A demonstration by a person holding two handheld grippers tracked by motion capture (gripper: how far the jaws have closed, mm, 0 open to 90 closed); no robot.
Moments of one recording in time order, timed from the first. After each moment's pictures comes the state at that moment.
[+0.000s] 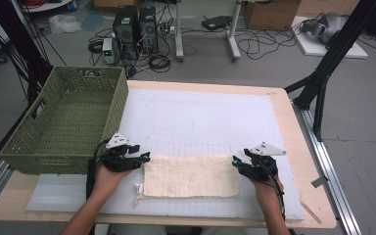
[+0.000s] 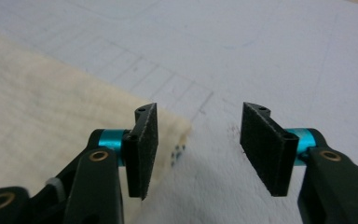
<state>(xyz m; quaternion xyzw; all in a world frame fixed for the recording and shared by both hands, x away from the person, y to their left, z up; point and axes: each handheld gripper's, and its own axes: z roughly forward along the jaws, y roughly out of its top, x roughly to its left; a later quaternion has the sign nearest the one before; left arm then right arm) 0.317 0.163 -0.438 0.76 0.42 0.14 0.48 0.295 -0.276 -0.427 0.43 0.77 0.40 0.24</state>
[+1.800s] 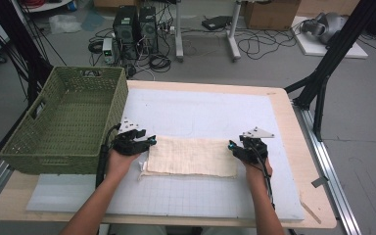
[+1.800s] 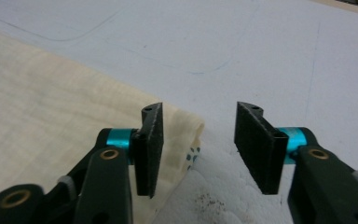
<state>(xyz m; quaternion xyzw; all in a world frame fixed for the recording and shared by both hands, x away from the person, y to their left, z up) 0.358 0.141 -0.432 0.76 0.42 0.18 0.47 0.347 -0.266 -0.436 0.46 0.76 0.38 0.26</state>
